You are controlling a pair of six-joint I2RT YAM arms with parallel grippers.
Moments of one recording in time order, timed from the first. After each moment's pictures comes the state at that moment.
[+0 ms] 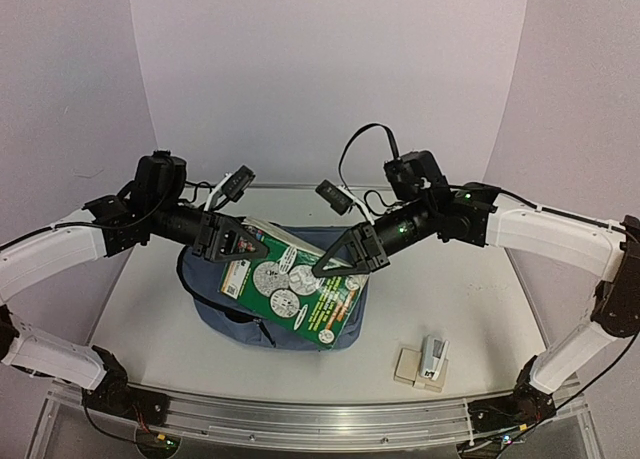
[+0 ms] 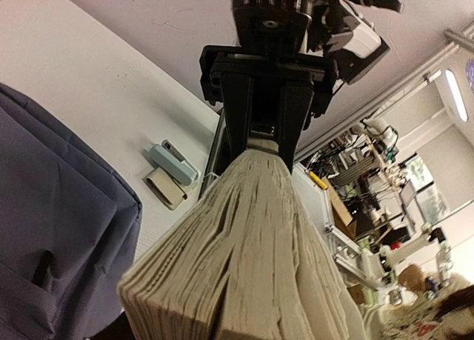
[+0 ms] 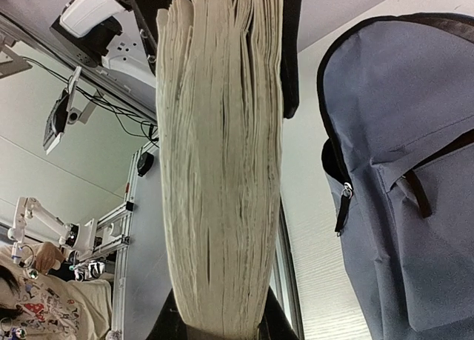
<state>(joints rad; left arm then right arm) -0.66 1.20 1.00 -0.25 1.02 -0.35 0.88 1.54 1.33 -0.39 -0.87 0.26</state>
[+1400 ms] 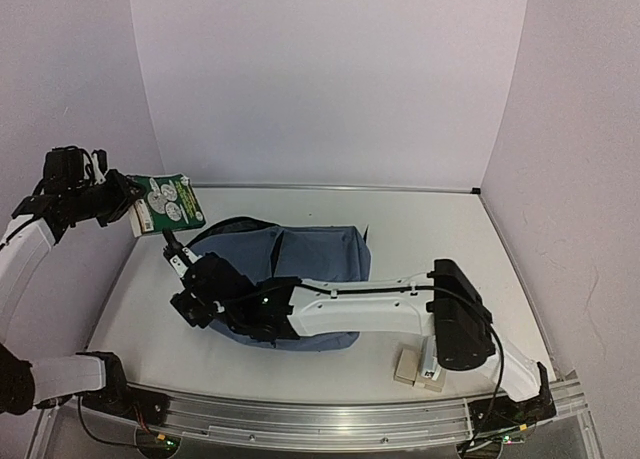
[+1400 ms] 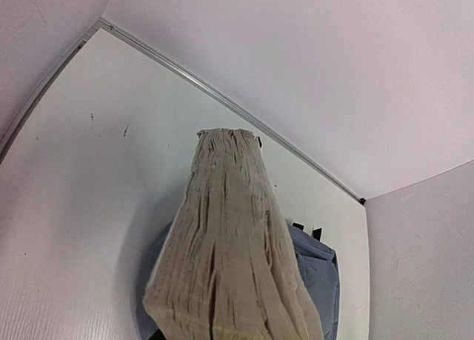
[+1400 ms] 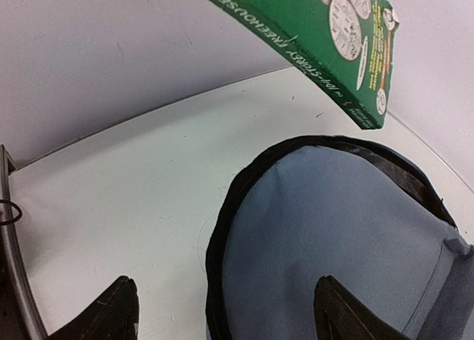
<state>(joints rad) 0.06 1.02 1.02 -0.49 0.37 -0.63 1.36 2.40 2.09 -0.14 0.46 0.07</state>
